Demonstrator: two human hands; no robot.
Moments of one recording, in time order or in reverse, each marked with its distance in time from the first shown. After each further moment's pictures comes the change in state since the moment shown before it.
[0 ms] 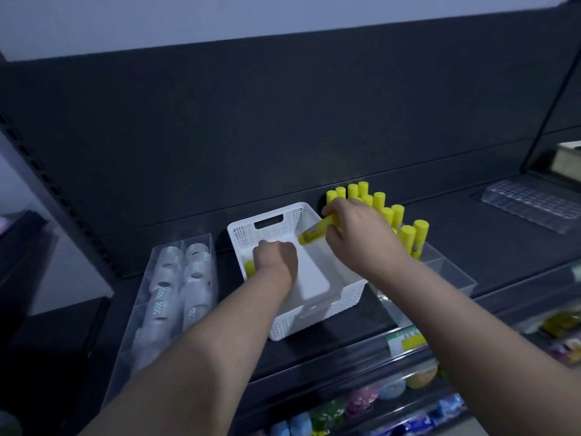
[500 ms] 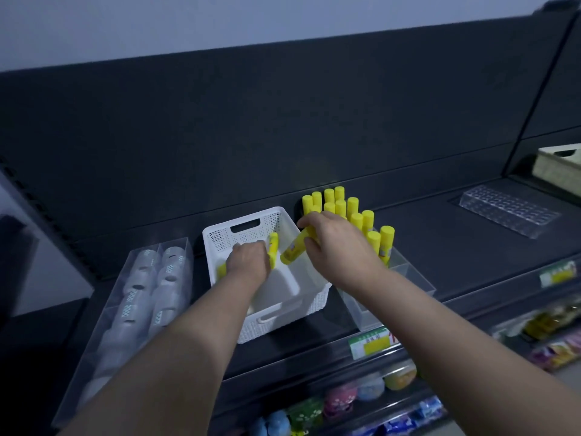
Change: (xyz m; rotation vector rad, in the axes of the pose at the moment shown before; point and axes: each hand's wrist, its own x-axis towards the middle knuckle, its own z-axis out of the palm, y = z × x) left_hand 0.001 0.007 -0.003 -0.342 0.029 -0.153; right_hand -0.012 0.027 -0.017 0.085 -0.094 -0.073
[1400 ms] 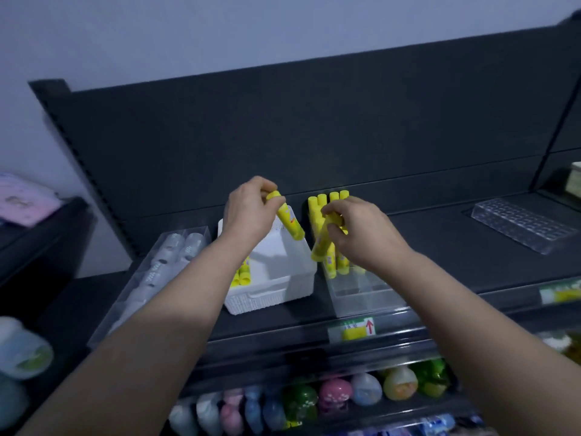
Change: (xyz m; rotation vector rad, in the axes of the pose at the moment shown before) left_hand -0.083 0.048 -0.100 -0.674 0.542 0.080; right_hand -0.035 0.048 -0.066 0.041 0.013 -0.093
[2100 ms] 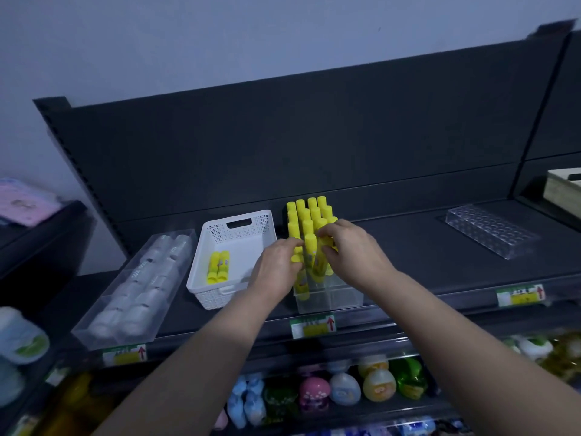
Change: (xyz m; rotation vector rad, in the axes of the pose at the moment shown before) left_hand -0.088 0.033 0.085 0.225 -0.286 0.063; right_hand -0.035 0.058 -0.013 0.042 -0.085 0.004
